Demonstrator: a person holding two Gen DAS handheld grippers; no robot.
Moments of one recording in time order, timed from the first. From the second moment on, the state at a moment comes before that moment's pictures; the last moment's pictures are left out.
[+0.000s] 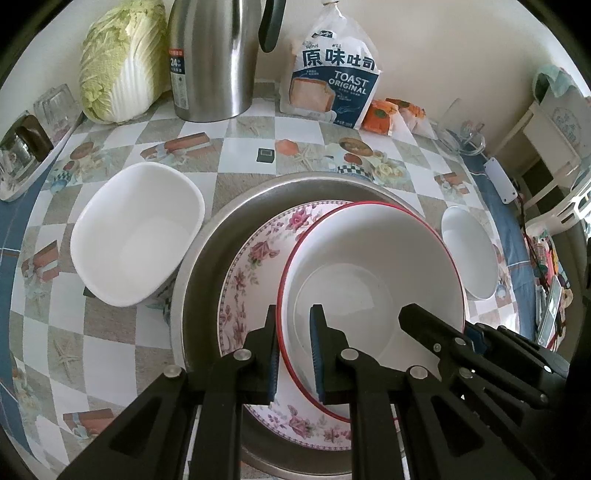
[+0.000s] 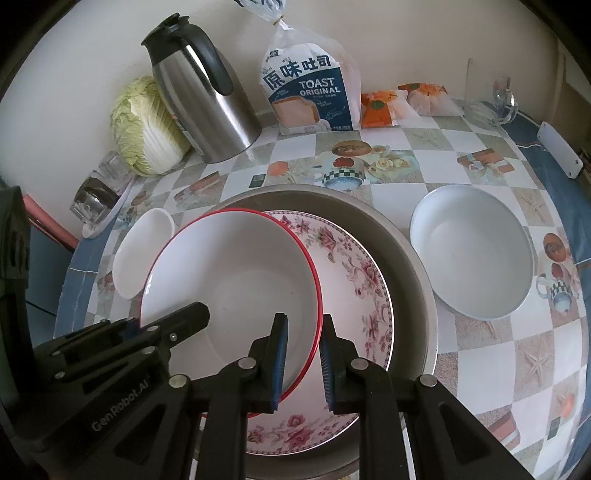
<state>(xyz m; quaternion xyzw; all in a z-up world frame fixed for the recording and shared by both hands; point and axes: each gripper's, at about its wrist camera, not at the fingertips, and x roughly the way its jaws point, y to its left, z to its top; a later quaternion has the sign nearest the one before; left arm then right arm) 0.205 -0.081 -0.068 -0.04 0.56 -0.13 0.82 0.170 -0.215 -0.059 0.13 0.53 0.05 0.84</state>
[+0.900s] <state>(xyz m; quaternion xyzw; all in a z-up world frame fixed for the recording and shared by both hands) 0.214 -0.082 -0.072 -0.06 0.57 -0.13 0.81 0.180 -0.218 -0.063 0.14 0.53 0.04 0.83</state>
